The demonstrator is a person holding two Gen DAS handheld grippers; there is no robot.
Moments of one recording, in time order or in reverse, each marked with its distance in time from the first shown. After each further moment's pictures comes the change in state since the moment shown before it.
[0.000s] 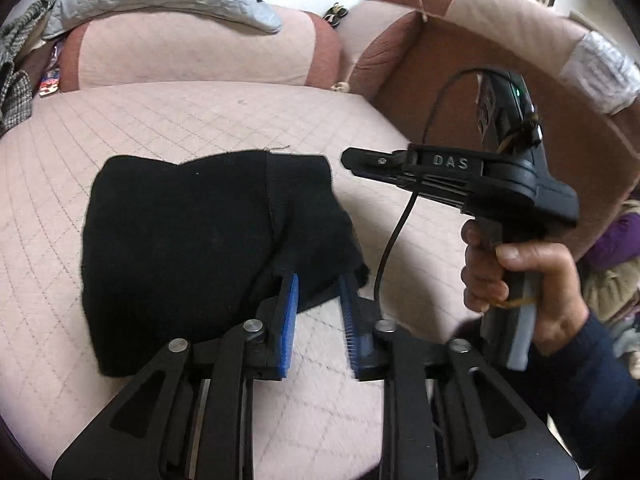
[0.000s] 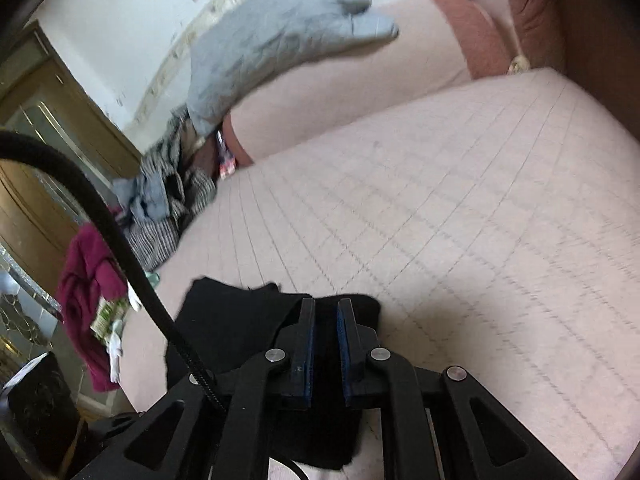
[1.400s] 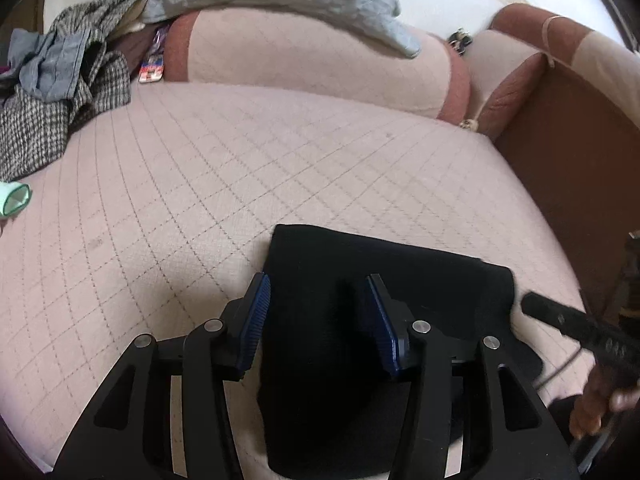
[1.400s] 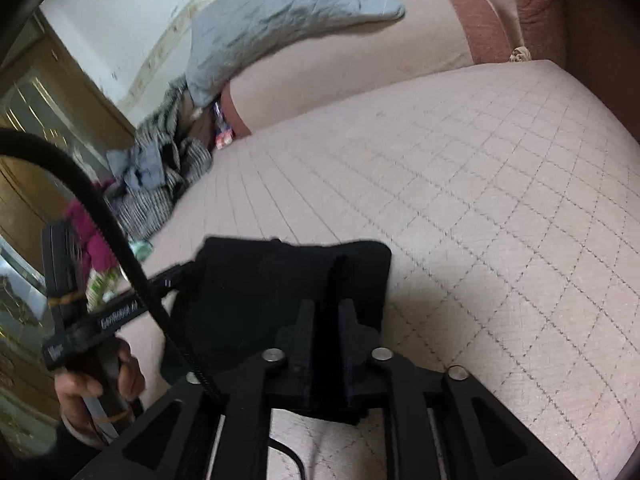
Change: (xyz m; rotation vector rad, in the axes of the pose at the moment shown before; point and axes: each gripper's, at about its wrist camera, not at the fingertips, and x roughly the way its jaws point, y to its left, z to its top) left arm 0.006 0.088 0.036 -0.159 -0.049 0.337; right arm 0.007 0.007 -0.020 -0.013 0.087 -0.027
